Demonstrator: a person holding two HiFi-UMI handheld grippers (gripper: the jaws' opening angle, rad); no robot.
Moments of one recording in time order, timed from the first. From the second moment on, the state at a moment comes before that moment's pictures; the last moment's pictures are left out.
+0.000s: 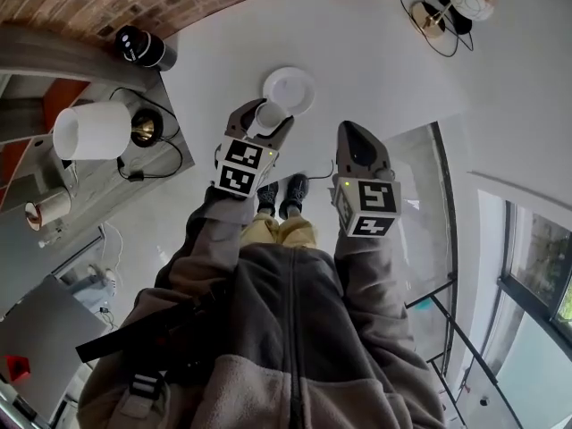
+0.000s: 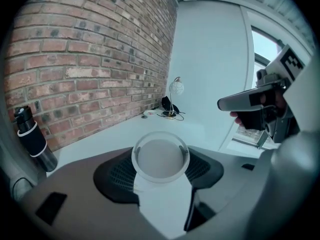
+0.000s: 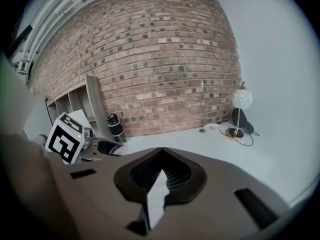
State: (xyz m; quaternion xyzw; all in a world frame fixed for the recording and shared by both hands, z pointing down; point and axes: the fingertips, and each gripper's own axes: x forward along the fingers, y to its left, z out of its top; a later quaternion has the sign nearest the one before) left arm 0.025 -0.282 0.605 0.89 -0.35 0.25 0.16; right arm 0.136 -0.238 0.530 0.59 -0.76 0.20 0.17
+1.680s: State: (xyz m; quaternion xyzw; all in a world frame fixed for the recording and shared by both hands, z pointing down) left arm 0.057 -0.352 0.768 0.86 -0.34 0.36 0.15; right arm 0.171 -0.243 0.649 0.58 -0.72 0.30 0.22
